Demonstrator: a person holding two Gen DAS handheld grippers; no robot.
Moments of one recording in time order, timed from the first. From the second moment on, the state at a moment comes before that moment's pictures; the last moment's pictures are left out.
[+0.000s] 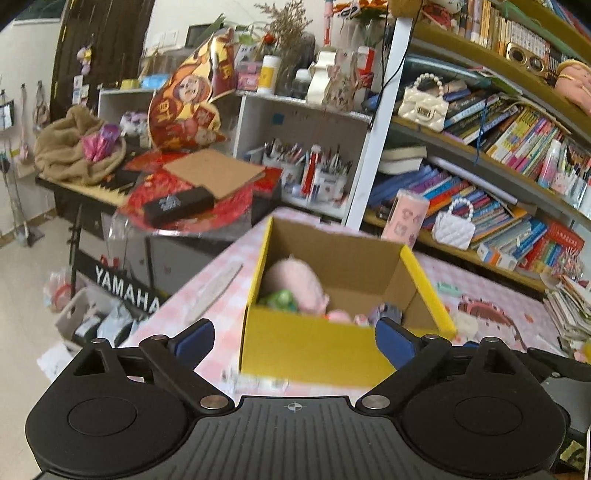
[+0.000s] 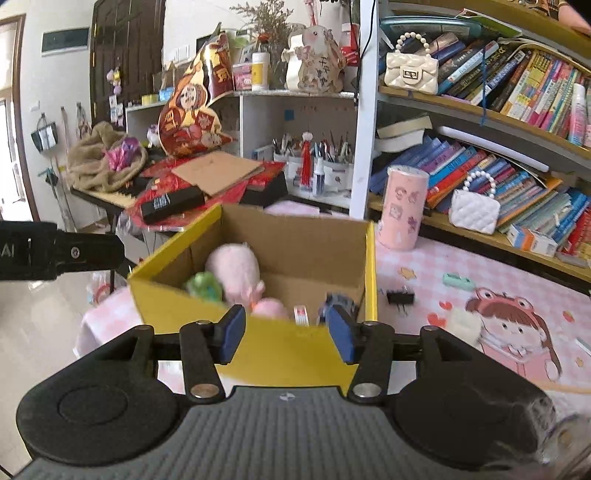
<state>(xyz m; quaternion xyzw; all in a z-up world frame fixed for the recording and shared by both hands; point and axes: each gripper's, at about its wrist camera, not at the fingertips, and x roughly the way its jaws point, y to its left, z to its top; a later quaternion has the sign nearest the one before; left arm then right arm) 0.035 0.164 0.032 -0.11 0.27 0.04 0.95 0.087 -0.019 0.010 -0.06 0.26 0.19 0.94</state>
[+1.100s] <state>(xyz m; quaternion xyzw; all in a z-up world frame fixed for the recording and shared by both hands) -0.016 0.104 -0.022 -0.08 0.39 -0.07 0.92 -0.023 -0.077 -0.034 -0.05 0.34 0.04 0.94</state>
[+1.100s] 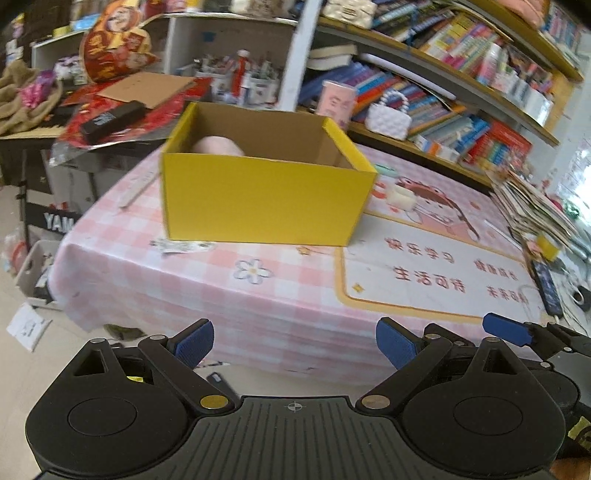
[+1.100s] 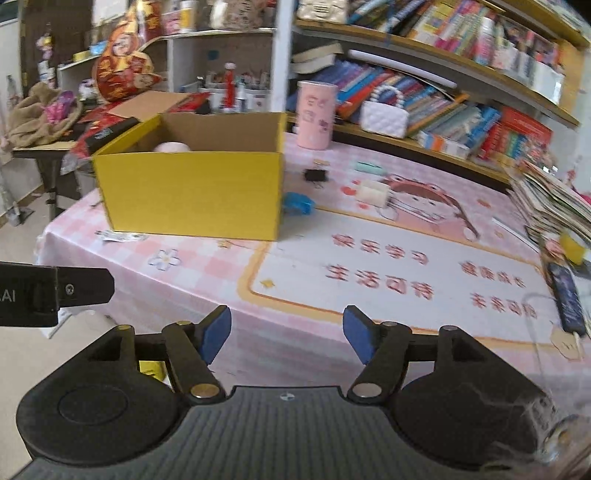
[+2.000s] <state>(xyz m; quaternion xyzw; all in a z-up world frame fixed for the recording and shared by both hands) 0.067 -0.030 -0.032 -0.04 0.42 -0.13 0.90 0.032 -0.205 -0.046 -0.02 0.38 -0.03 0.92</state>
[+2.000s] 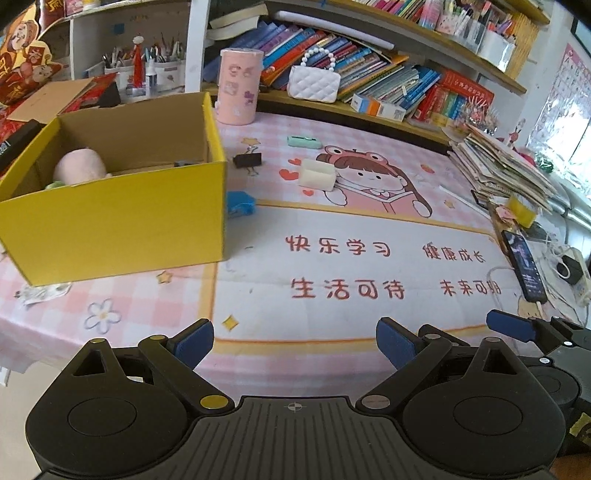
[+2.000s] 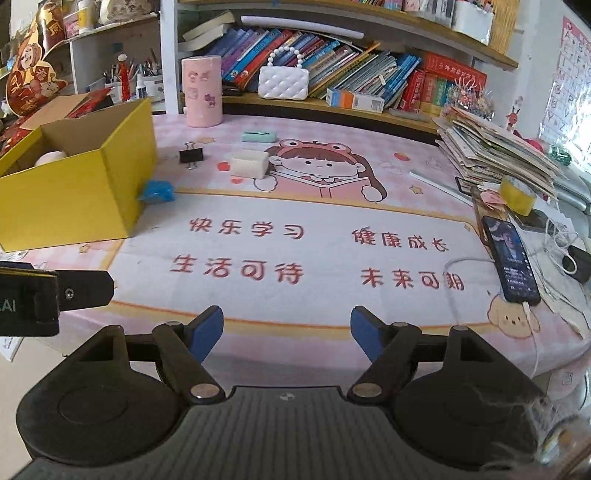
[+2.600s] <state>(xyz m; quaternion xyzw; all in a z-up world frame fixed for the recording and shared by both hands) 0.121 -0.079 -0.039 -0.04 0.41 -0.04 0.91 0.114 -0.265 -0.051 -0.01 0.38 0.02 0.93</state>
